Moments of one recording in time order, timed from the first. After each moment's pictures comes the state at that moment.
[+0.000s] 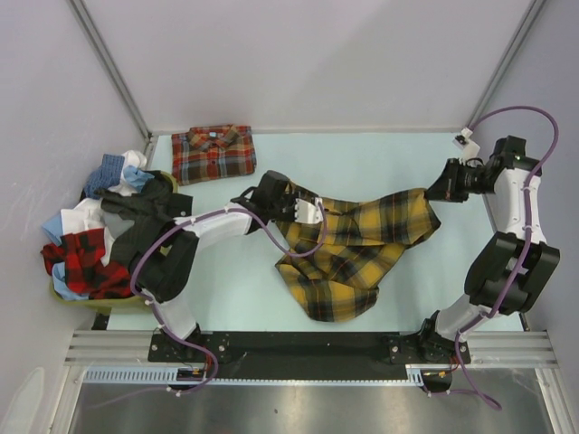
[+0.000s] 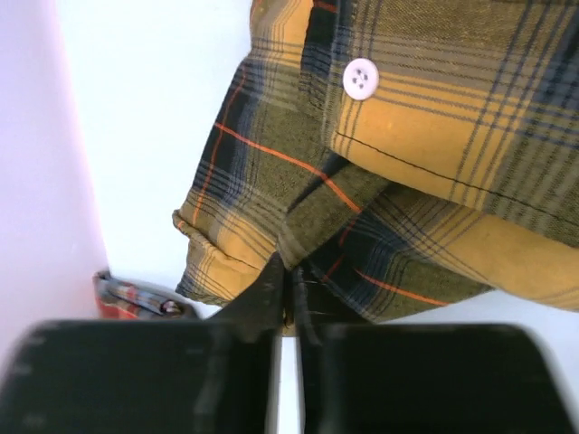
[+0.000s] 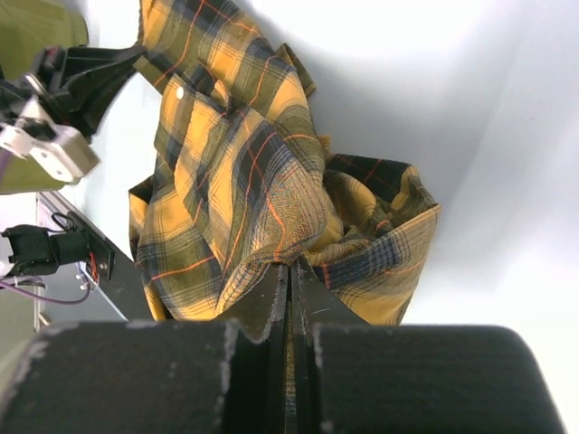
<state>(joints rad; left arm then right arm) -0.62 1.75 1.06 -0.03 0.13 1.11 -0.37 1.61 1.46 -1.05 -0.89 -0.30</state>
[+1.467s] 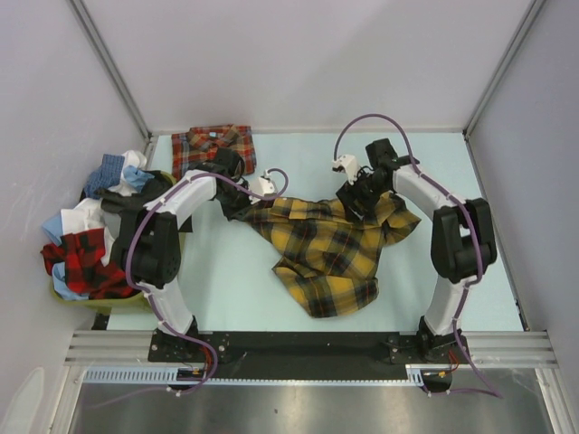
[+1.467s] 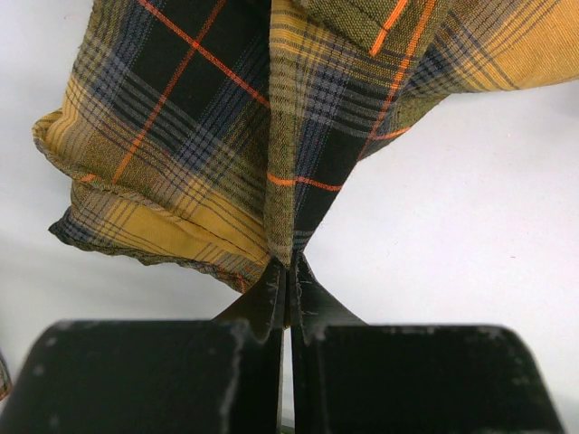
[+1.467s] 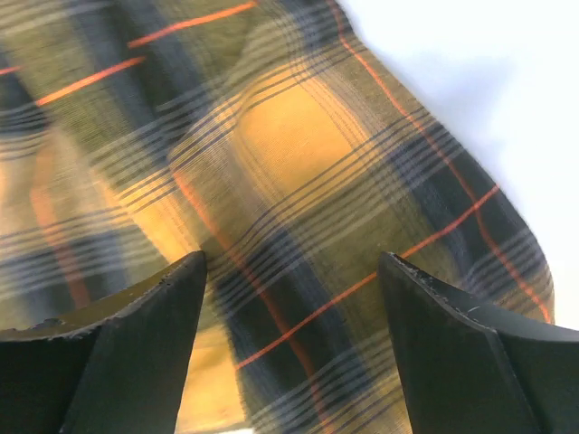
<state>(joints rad) -0.26 1.81 1.35 -0.82 0.32 0.93 0.30 1.84 1.42 -0.70 -0.43 -0.56</state>
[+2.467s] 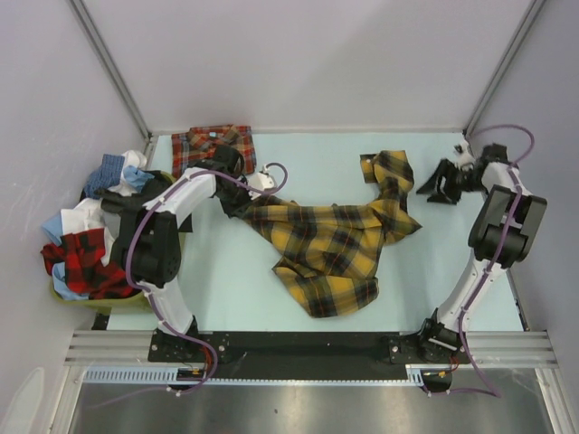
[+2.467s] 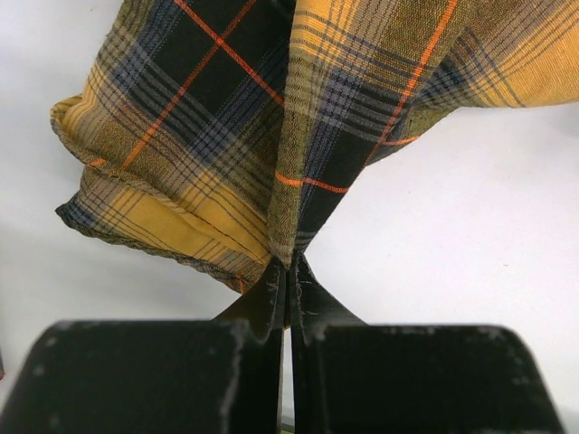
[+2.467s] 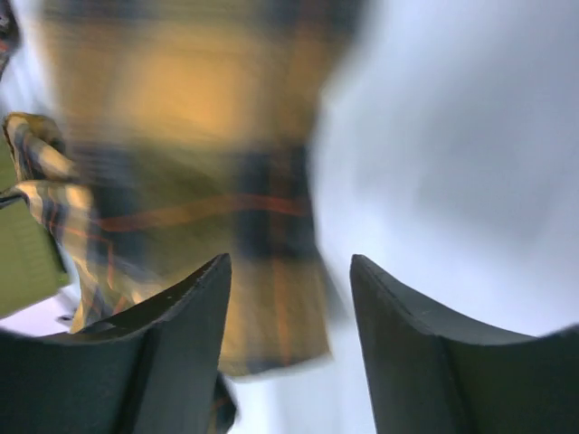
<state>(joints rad) -0.26 1.81 1.39 -0.83 0.31 0.87 -0.35 2.06 1.59 -0.71 -0.78 -0.04</state>
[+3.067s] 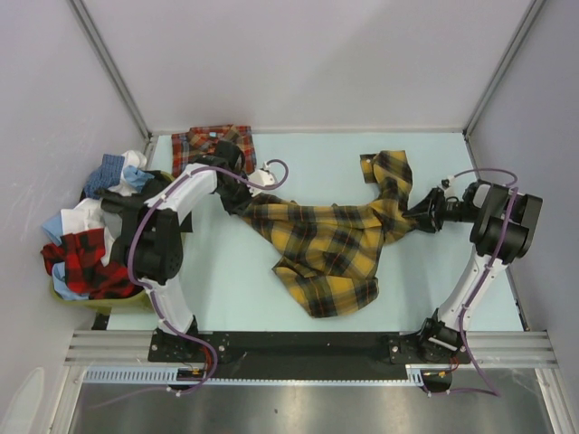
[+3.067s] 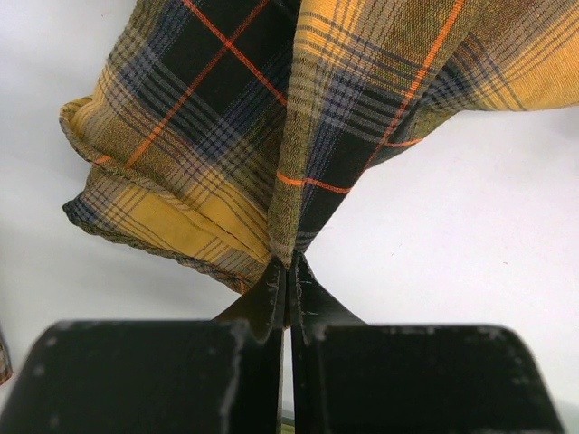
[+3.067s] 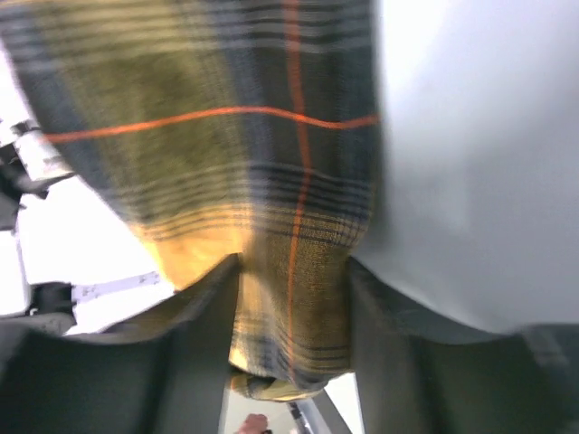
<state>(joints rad) -0.26 1.84 1.44 -0.88 0.31 0.87 -0.41 2.13 1.32 -0.74 -1.08 0.02</state>
